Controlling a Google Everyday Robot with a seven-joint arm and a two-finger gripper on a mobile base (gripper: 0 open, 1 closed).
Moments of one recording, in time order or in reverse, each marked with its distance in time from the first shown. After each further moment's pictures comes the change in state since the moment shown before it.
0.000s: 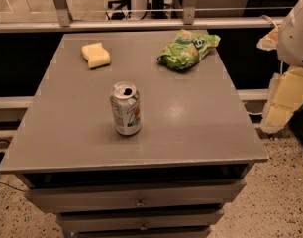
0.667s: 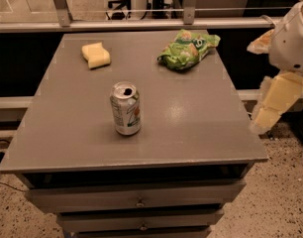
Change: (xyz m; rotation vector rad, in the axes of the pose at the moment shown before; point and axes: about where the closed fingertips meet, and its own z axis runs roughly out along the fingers) arm -0.013 0.001 0.012 -0.014 -0.087 -0.006
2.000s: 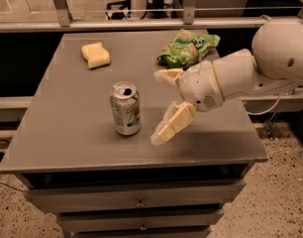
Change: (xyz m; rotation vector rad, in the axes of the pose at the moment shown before) arm -0.160 0.033 0.121 -0.248 -0.774 -0.055
